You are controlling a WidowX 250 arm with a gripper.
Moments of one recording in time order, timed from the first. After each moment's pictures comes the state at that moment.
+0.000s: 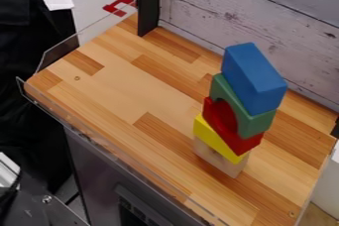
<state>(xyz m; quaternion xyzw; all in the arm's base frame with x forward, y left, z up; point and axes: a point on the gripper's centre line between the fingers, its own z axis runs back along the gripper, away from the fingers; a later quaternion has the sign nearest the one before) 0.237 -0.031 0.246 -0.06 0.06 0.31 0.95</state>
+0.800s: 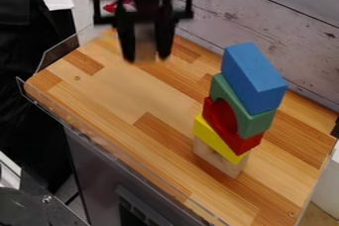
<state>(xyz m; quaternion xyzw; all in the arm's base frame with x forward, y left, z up) 0.228 0.029 0.103 -0.04 0.10 0.43 0.90</state>
